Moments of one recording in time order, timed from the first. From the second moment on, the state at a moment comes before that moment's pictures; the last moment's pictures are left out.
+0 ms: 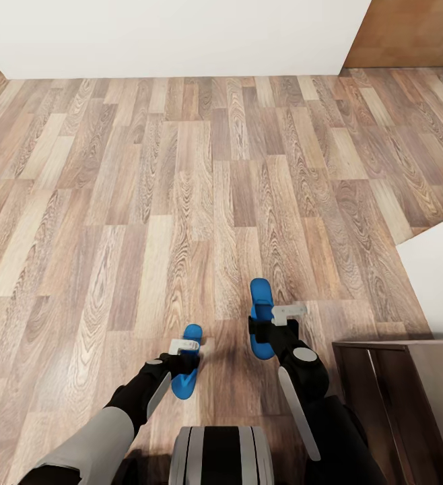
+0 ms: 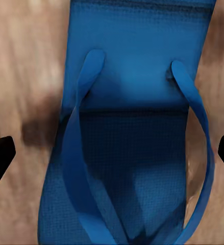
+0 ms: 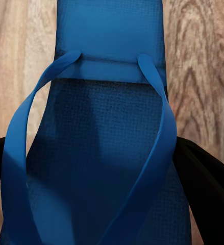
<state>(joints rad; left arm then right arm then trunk) -0.72 -0.13 -0.09 -0.46 0.02 0.26 -0.03 -0.38 0.13 0.24 -1.58 -0.03 0.67 -0.23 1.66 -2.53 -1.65</state>
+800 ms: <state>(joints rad) -0.72 -0.13 -0.09 -0.46 0.02 0.26 -0.03 -0.38 0.13 0.24 -1.58 -0.03 0.67 -0.23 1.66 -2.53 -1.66</state>
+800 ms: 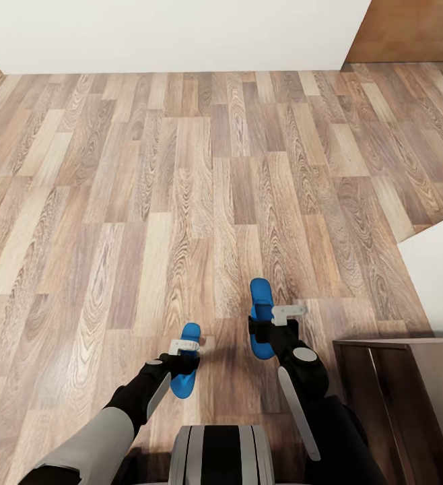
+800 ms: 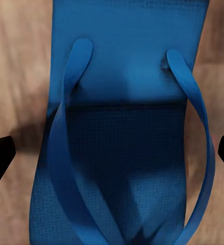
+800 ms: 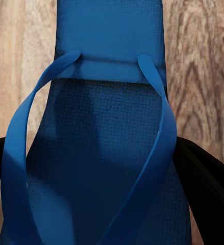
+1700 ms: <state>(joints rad) -0.72 -0.13 -0.09 -0.46 0.02 0.26 -0.03 -0.38 0.14 0.24 -1.58 -0.03 0.67 -0.23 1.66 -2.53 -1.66</state>
